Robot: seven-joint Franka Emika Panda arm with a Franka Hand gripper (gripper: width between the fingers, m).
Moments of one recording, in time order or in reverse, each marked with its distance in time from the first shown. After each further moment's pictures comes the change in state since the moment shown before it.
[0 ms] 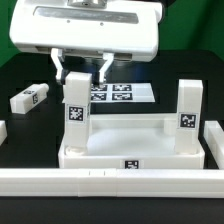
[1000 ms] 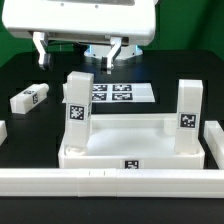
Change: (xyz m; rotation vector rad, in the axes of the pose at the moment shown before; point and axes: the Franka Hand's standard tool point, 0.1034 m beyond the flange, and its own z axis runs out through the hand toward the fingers) arm 0.015 0.005 -0.014 0.012 -0.016 0.008
